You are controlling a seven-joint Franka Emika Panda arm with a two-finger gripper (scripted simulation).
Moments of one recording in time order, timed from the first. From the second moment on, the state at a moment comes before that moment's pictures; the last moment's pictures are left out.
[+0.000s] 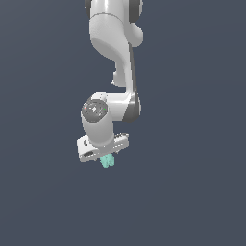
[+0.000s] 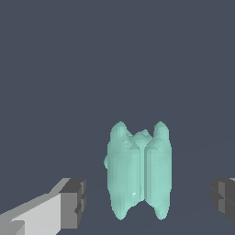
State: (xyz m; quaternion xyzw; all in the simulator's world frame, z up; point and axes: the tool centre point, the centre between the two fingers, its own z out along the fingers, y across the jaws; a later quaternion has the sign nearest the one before) arm 0.071 -0.074 0.087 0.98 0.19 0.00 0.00
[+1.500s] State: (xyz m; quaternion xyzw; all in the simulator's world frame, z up) arm 0.071 -0.073 0.043 0.98 0.19 0.00 0.00
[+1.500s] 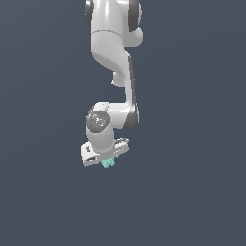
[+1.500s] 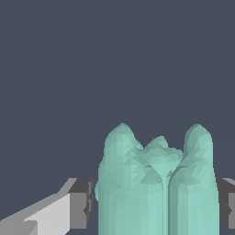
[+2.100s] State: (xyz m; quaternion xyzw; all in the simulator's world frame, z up) arm 0.067 -0.063 0.114 0.98 0.19 0.00 0.00
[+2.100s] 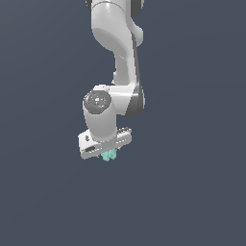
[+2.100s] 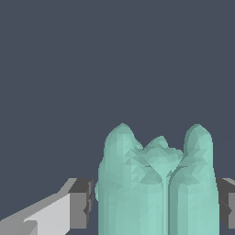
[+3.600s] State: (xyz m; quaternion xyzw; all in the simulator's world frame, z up) arm 0.058 -0.017 0.430 0.98 0.19 0.00 0.00
